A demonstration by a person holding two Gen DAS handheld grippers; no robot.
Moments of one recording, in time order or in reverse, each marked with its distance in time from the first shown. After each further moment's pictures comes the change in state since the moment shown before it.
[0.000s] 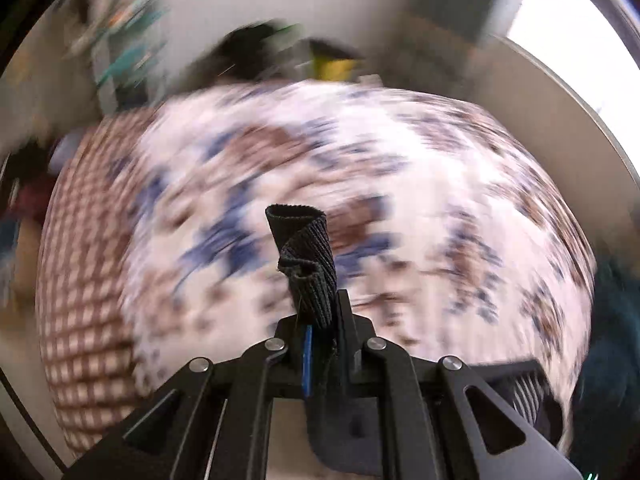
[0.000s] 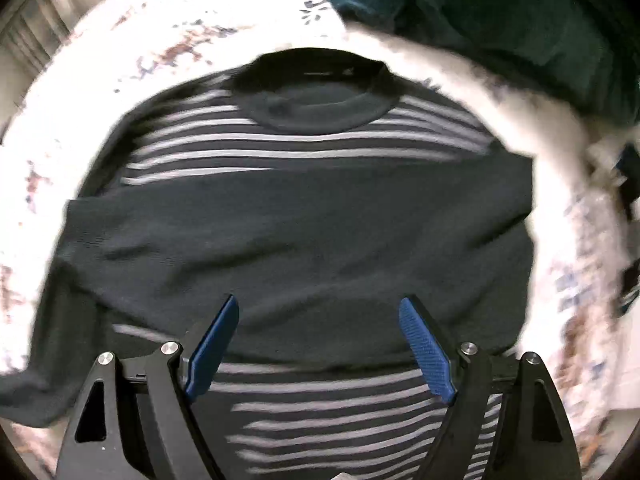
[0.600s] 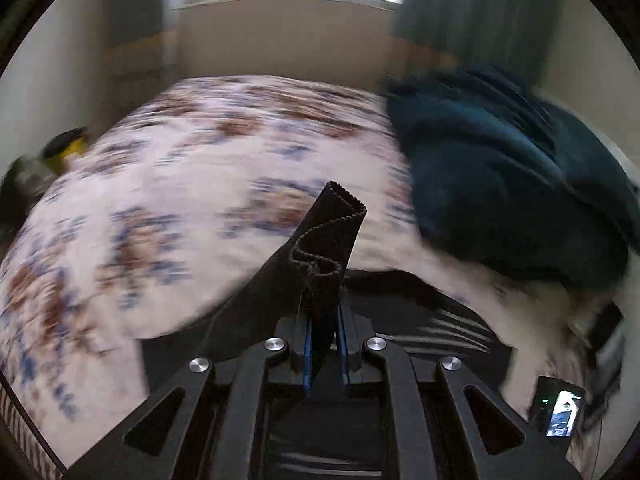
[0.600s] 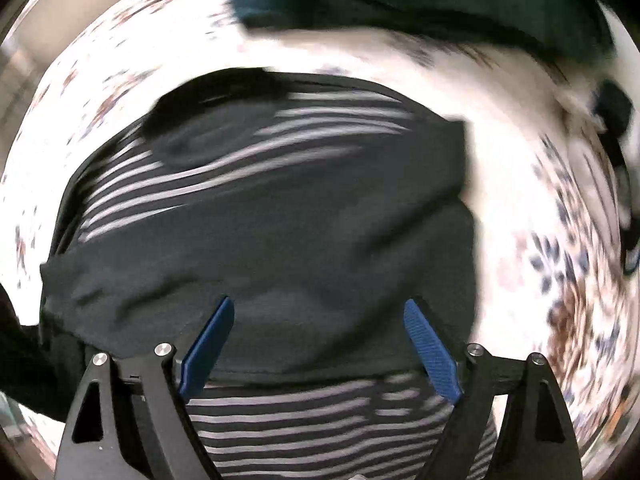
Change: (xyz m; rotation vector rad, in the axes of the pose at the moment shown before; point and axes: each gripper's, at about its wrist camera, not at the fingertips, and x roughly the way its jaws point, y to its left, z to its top) left arm -0.072 -0.340 -0.156 0.755 0.096 -0.474; right arm 0.016 -0.140 -0.003 0.286 0.044 0.067
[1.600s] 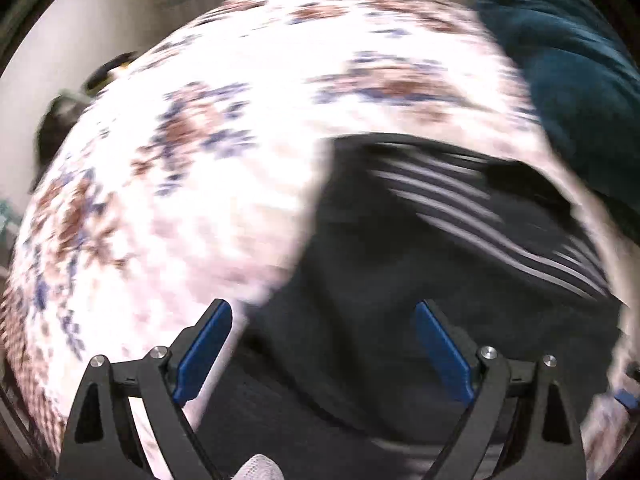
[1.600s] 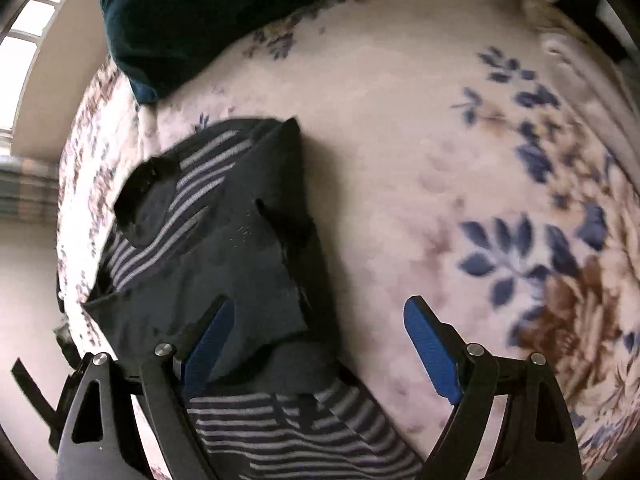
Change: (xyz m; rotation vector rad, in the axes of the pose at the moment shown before) left arm 0.087 0.111 -0.074 -0.123 0.298 0.316; right arm 0.019 -0.143 0.051 0.163 0.113 0.307
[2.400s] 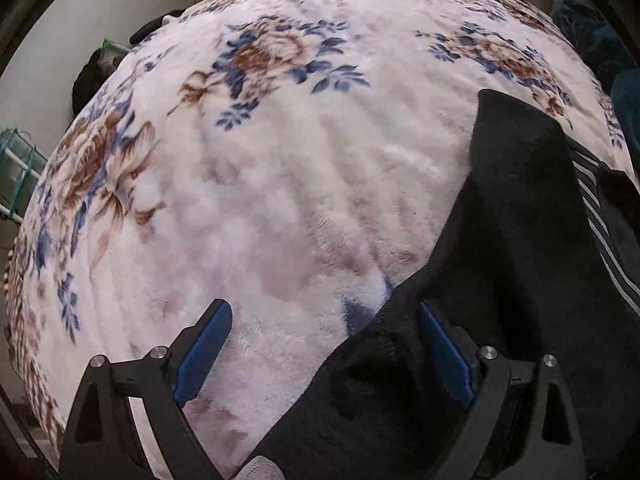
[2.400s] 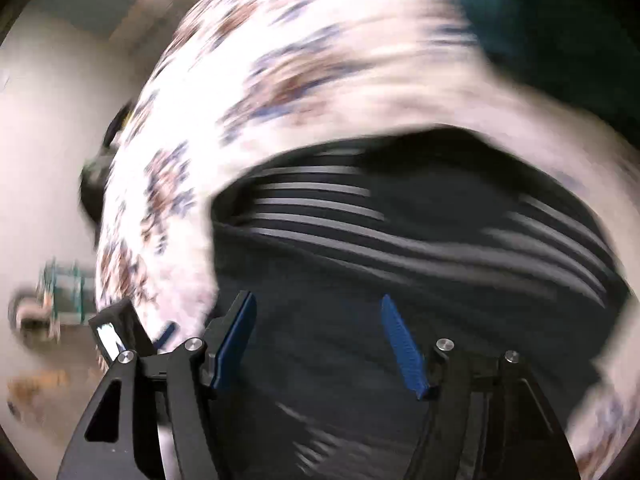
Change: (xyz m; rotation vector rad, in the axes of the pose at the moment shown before) left arm 0.064 0.054 -0.020 -0.136 0.078 0.086; right arm 0.096 0.380 -0.026 -0.732 0.197 0.147
